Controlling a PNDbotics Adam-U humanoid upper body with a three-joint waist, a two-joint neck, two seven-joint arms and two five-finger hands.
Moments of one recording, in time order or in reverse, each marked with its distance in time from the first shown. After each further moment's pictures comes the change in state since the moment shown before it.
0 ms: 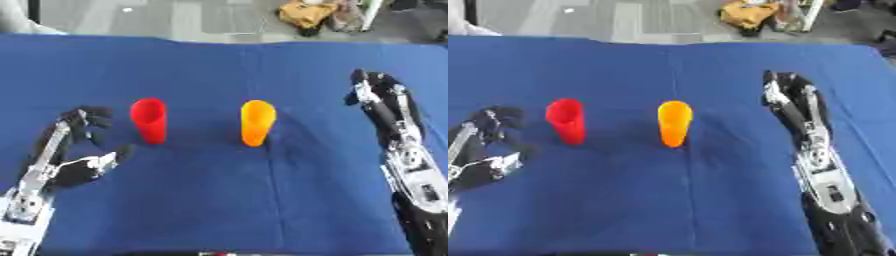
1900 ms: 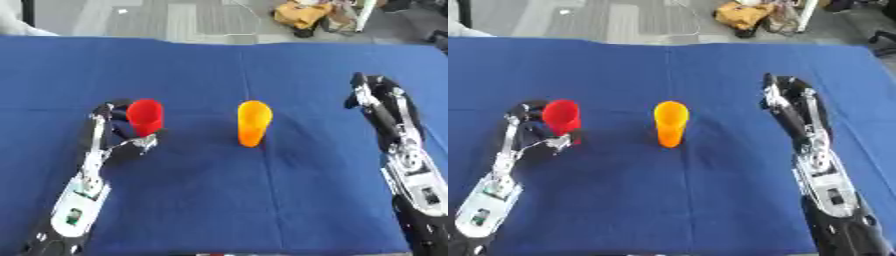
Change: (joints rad) left arm -0.232 -0.096 -0.079 0.428 -0.116 -0.014 0.391; right arm 0.002 0.008 0.012 0.006 0.000 0.000 0.013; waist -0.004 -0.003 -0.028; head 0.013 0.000
